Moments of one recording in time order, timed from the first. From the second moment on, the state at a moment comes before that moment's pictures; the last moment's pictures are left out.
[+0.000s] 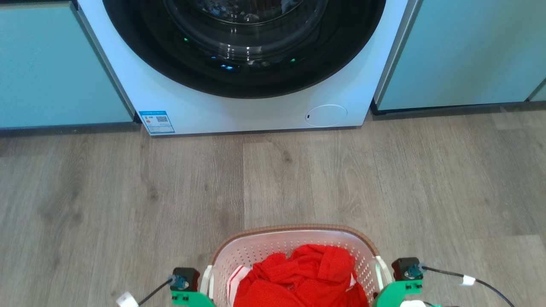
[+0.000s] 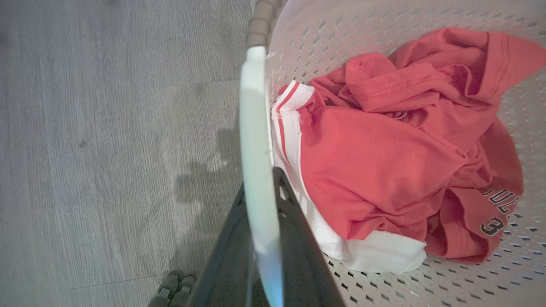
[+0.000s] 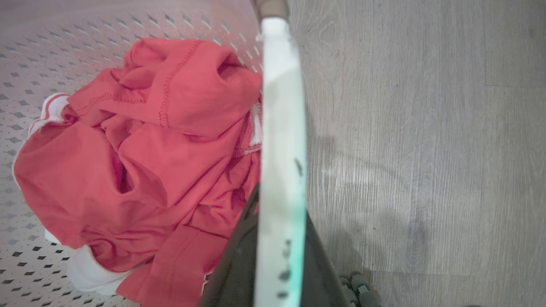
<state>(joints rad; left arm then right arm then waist) -0.37 0.03 -1.19 1.25 -1.10 0.01 -0.19 -0.39 -0.05 0.94 1.24 0.97 0.13 -0.16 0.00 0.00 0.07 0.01</state>
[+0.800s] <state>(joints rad) -0.55 0.03 -1.18 1.24 -1.14 0.03 -0.22 -0.60 -0.05 0.97 1.27 1.02 0.13 -0.22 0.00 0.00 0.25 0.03</state>
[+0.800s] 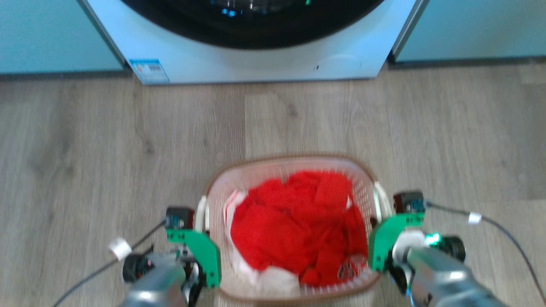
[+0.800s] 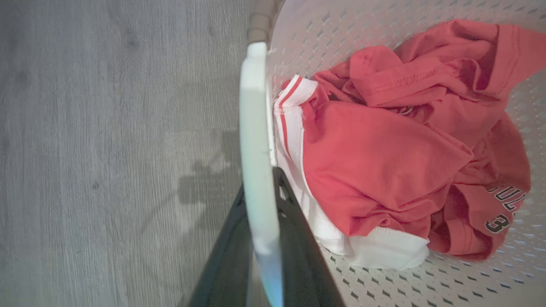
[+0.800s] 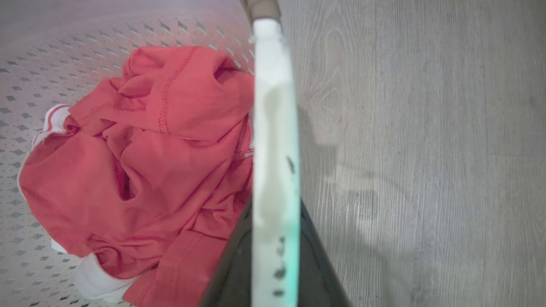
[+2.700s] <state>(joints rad) -1.01 0.03 -1.05 1.12 -0.96 0.11 -0.25 -1.03 -0.07 0.35 1.29 0.38 0.13 -0.25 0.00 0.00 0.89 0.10</state>
